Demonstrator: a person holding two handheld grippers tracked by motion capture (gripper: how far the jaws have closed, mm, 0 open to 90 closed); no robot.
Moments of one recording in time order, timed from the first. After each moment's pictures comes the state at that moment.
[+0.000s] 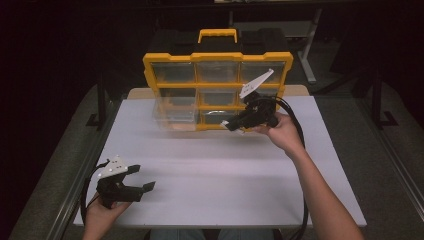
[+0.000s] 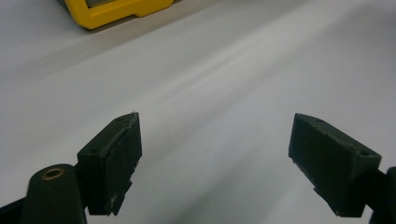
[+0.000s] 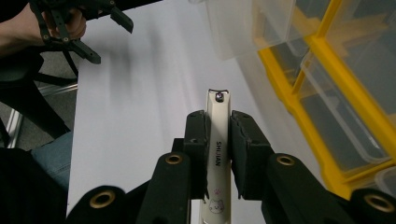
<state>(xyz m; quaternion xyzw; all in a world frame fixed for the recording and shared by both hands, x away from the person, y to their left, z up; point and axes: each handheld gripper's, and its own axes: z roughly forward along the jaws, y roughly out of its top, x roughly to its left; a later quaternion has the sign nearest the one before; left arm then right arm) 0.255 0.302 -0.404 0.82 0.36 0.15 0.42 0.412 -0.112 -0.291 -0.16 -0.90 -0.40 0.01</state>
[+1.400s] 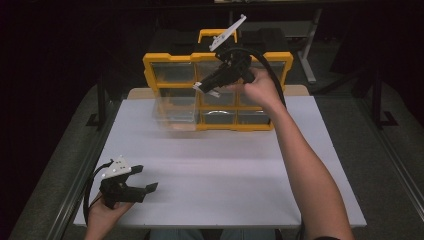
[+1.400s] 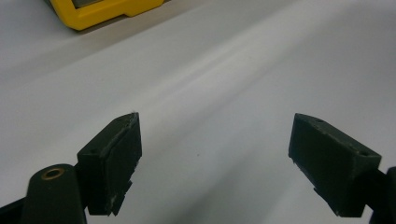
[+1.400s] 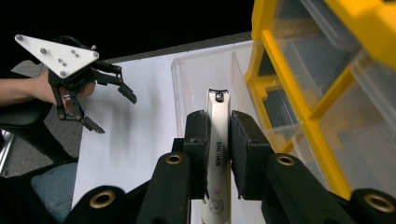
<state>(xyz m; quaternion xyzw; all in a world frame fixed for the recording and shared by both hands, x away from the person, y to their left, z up) 0.255 0.295 -0.404 0.83 0.35 0.15 0.42 0.454 -0.048 -0.191 -0.11 -0.91 -0.41 -0.01</state>
